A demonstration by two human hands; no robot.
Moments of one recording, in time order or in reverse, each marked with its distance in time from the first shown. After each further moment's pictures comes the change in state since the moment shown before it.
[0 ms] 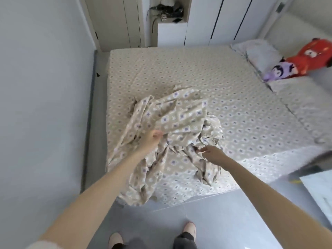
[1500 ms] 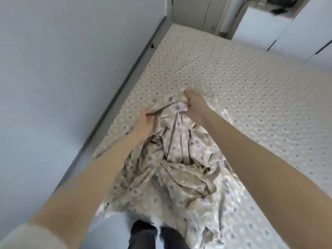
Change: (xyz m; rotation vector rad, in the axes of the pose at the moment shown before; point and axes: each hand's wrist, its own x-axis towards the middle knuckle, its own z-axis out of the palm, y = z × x) left_hand 0.276 0.003 -0.038 -0.234 0.676 -0.297; right_hand 0.350 -0.275 -0.079 0.788 -0.584 -0.131
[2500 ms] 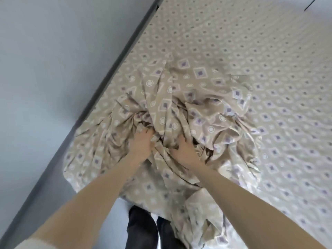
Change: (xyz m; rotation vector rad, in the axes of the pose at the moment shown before) left_hand -0.039 -0.164 0.088 0.859 -0.194 0.062; right_hand 0.015 0.260 -0.097 -1.260 0.016 0.000
